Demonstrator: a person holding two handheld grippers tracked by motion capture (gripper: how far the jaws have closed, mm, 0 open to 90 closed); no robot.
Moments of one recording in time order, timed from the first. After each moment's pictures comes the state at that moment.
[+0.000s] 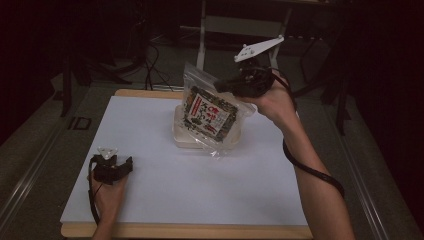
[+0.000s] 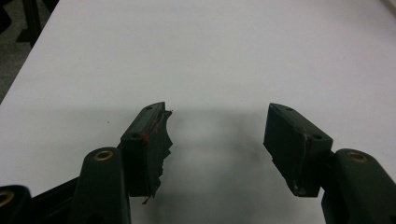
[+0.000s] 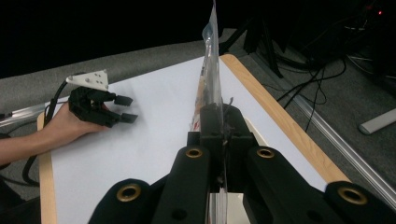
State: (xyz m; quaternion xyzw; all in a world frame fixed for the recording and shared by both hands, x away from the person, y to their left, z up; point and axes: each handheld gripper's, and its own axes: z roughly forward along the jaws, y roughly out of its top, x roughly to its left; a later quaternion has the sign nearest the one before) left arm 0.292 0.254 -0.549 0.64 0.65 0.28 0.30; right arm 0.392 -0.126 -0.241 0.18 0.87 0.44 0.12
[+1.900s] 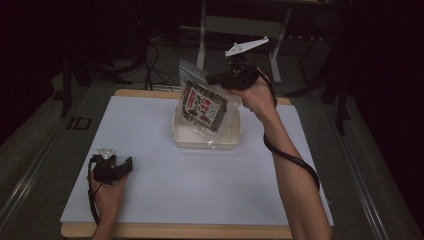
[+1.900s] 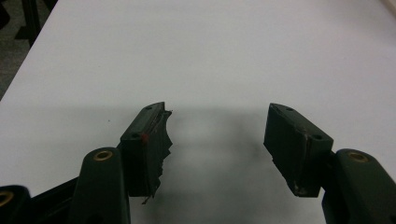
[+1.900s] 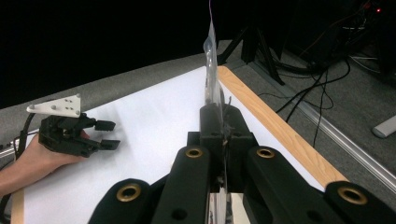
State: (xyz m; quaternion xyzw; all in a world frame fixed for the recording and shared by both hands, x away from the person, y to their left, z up) left arm 0.292 0.255 -0.549 0.64 0.65 0.28 0.30; right arm 0.445 -0.108 -0.277 0.21 0.85 0.48 0.10
